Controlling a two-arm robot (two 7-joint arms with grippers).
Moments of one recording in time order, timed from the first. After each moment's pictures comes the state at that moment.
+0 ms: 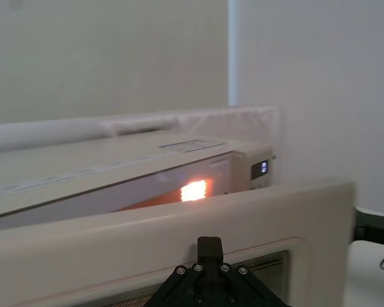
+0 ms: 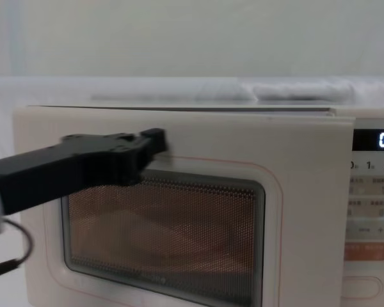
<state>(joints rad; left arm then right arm) -0.07 0.43 0.23 -1.82 -0.48 0.04 -0.49 -0.11 0.19 0.00 -1.76 0.16 0.07 0.14</state>
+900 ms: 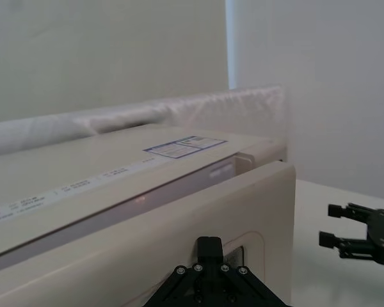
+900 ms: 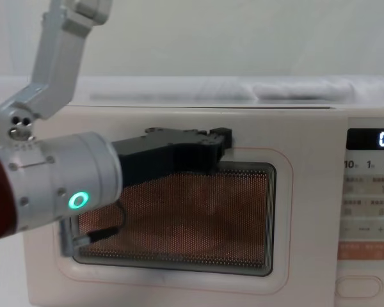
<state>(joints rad) -0.33 0.34 0.43 -1.65 -0.39 0.11 -0.38 -0.11 0.19 0.00 -1.76 0.16 0.07 0.14</state>
